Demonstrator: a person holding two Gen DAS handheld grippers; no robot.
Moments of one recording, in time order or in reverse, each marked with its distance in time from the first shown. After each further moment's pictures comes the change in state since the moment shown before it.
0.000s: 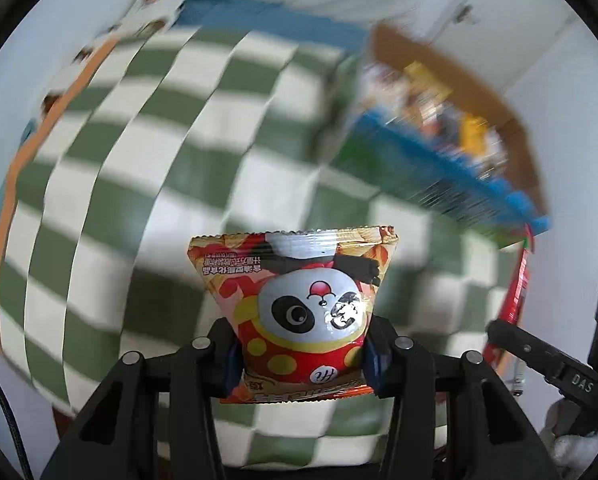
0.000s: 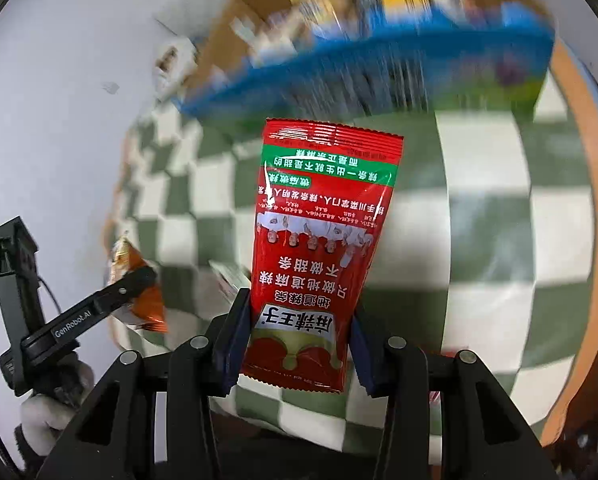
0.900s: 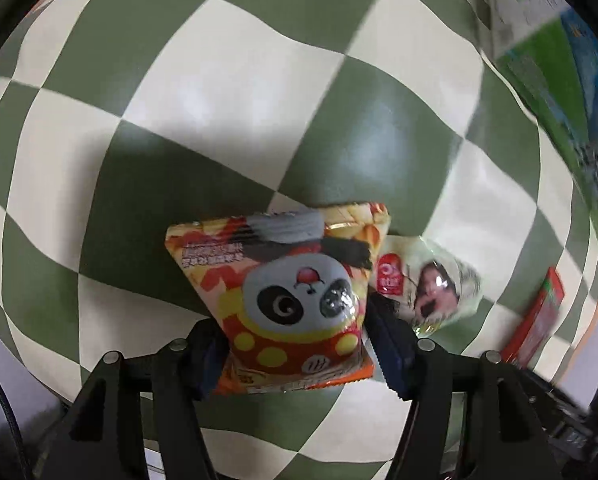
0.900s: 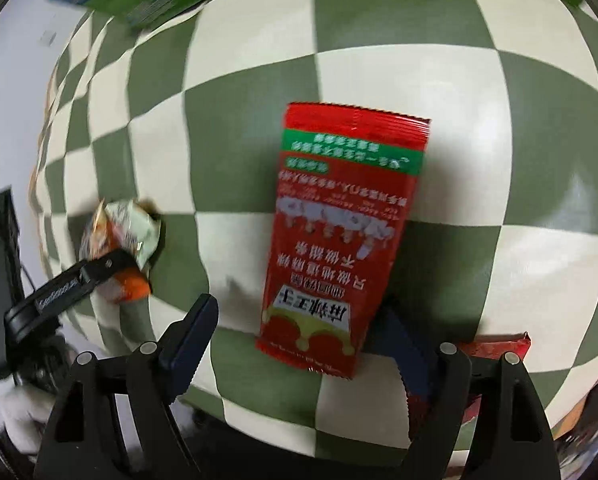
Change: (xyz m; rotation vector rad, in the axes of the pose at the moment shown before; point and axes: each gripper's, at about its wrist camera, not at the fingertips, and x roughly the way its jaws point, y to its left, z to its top) left arm 0.128 0.085 -0.068 -0.226 0.272 0.166; right arm 0.134 -0.039 -0.040 0.081 0.288 -0.163
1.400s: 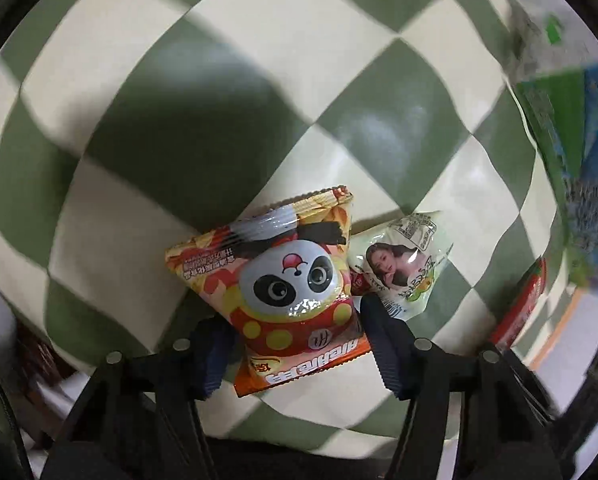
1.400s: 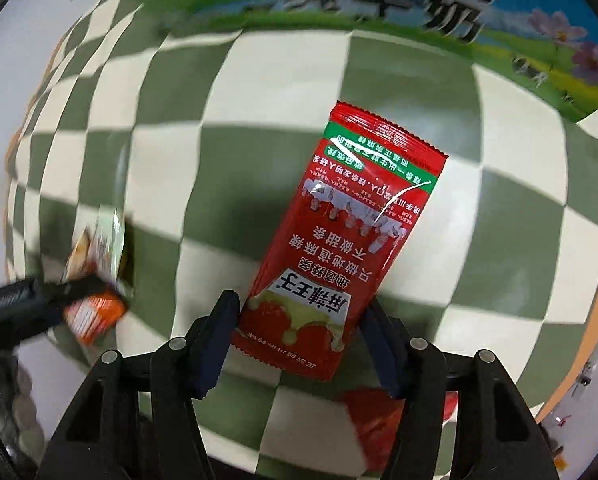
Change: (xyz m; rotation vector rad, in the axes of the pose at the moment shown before) left arm -0.009 0.017 -0.004 -0.164 0.081 -0.086; right arm -0.016 0.038 0.004 -0.230 -0.083 -0.187
